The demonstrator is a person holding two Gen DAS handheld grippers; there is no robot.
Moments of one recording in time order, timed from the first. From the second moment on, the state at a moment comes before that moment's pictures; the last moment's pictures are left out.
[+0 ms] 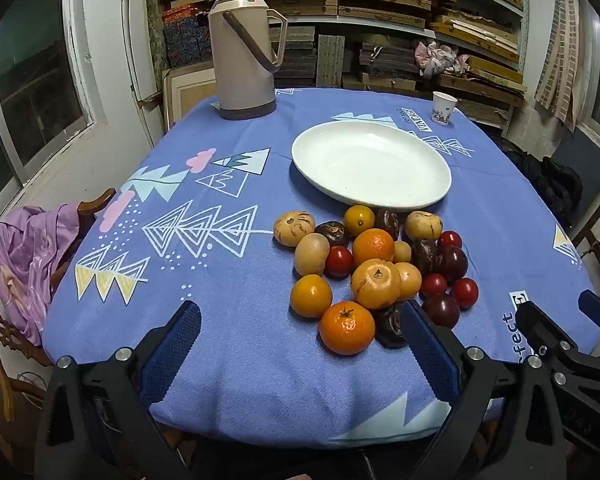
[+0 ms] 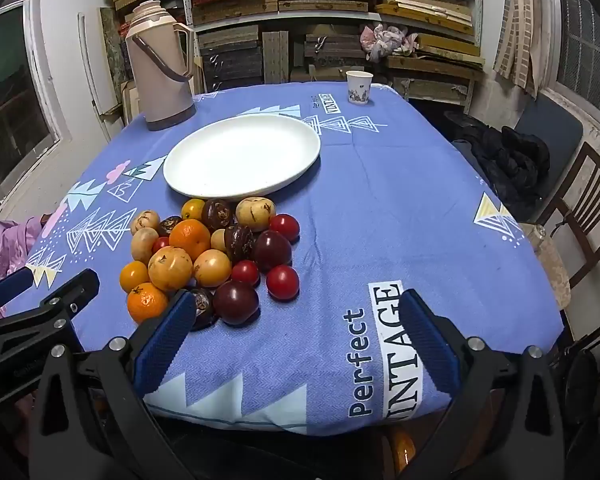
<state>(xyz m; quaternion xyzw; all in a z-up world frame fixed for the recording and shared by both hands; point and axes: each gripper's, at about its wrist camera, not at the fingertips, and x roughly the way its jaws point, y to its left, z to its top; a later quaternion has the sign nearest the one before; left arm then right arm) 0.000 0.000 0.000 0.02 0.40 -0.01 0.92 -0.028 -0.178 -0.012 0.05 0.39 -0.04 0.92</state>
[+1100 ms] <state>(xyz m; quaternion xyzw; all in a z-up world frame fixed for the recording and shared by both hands) 0.001 0.002 -0.004 0.02 0.40 -0.01 0.92 -0.025 -0.176 -0.016 0.06 0.40 -0.03 0.92</state>
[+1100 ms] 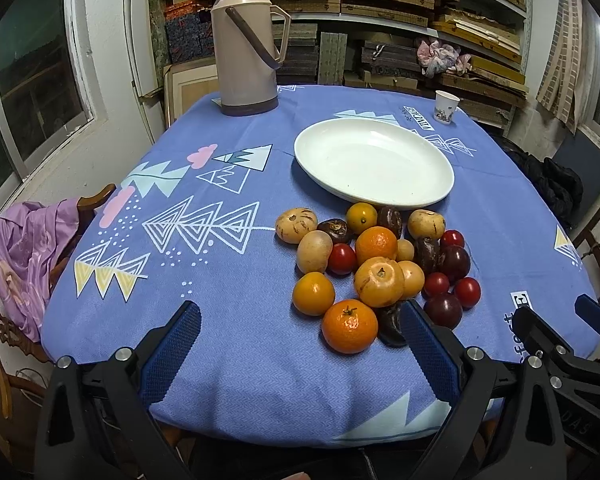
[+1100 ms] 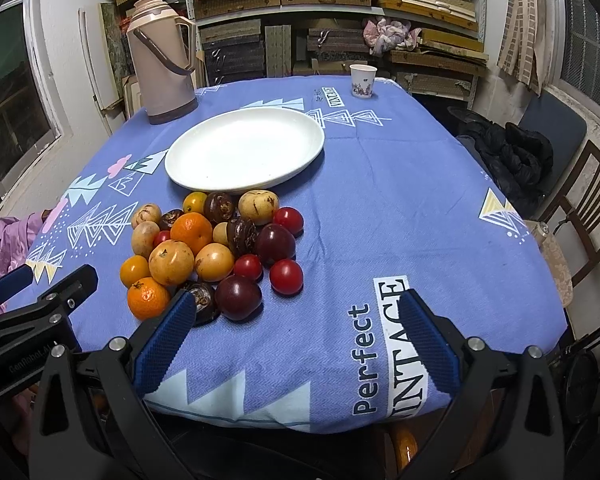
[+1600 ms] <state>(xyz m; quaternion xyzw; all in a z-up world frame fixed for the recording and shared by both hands) 0.001 0.003 -0.004 0.02 0.40 -0.01 0.92 -0.024 -0.176 -0.017 0.06 0.40 -0.03 0.92</state>
